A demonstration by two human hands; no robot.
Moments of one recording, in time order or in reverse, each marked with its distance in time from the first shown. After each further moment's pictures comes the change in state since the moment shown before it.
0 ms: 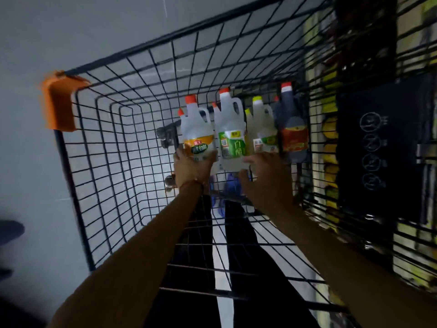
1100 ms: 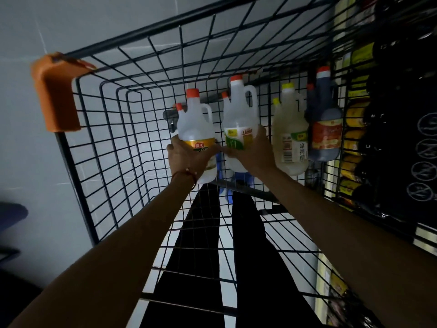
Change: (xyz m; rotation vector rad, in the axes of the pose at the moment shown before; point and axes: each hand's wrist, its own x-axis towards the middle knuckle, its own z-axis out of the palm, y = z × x) left_hand 0.061 -0.033 -0.028 0.034 -0.034 -0.043; right_hand 0.091 -0.023 0.094 0.364 -0.163 0.454
